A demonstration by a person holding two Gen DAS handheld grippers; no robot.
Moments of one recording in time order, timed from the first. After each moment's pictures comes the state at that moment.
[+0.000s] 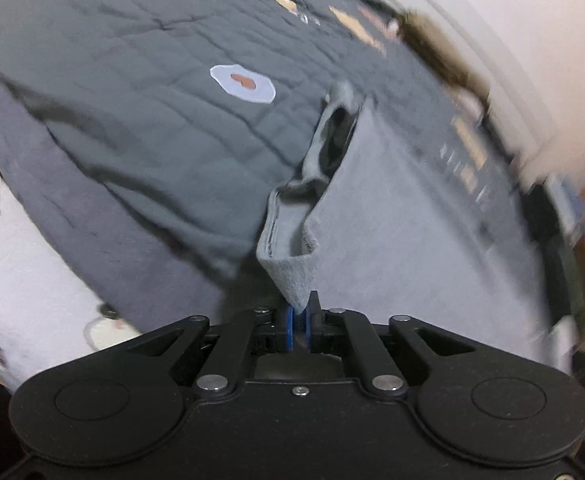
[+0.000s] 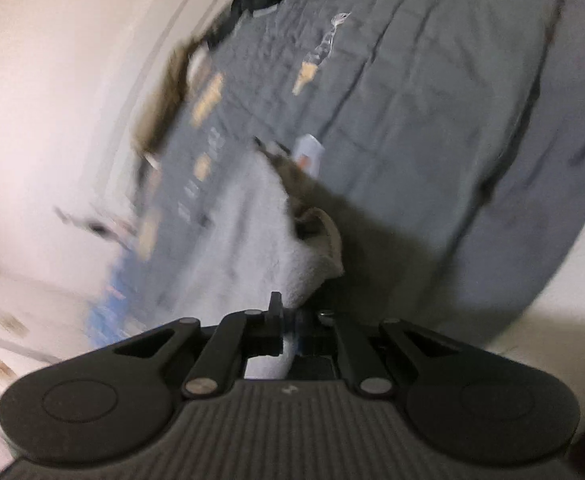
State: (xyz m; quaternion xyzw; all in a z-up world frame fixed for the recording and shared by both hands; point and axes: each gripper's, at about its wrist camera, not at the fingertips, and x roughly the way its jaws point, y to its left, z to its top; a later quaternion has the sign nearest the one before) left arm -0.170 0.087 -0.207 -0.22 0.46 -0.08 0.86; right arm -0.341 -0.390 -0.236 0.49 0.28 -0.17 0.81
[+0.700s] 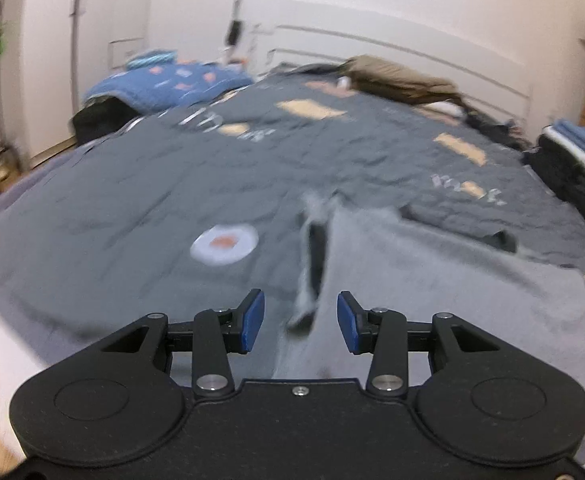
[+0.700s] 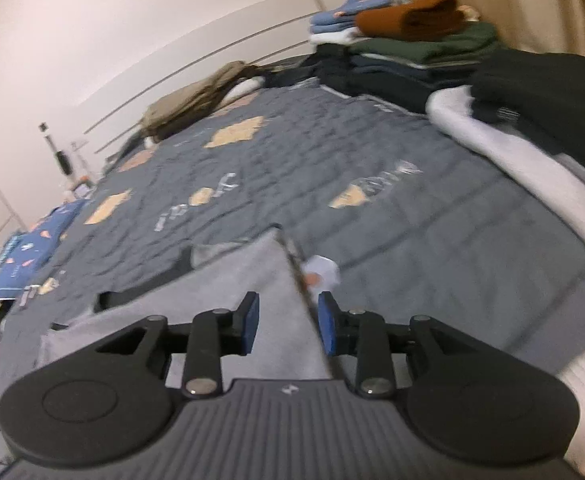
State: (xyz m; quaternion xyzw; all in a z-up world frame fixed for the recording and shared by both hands) left arm -0.159 0.059 -0.135 -0.04 0.30 -0.10 0.95; right arm -0.290 -0.389 -0.157 0.26 0.26 -0.18 0.91
